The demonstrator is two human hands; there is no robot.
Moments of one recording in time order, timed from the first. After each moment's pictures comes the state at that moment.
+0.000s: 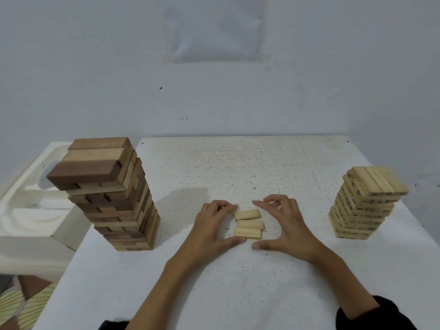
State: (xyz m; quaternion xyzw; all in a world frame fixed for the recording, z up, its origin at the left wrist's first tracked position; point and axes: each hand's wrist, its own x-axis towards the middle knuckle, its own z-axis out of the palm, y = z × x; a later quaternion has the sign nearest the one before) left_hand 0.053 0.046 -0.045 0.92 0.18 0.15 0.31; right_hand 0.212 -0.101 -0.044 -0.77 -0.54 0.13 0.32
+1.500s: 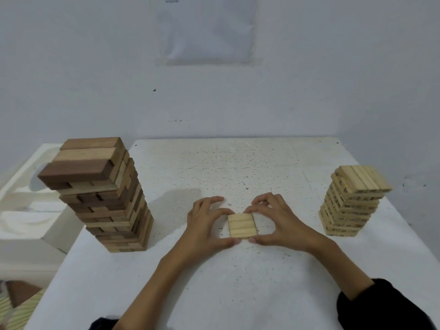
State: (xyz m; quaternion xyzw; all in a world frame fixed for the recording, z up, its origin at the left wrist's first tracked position) left_hand 0.054 0.042 -0.038 0.92 0.18 0.15 0.31; right_hand 0.224 -0.101 -0.031 -0.75 -0.58 0.17 0.26
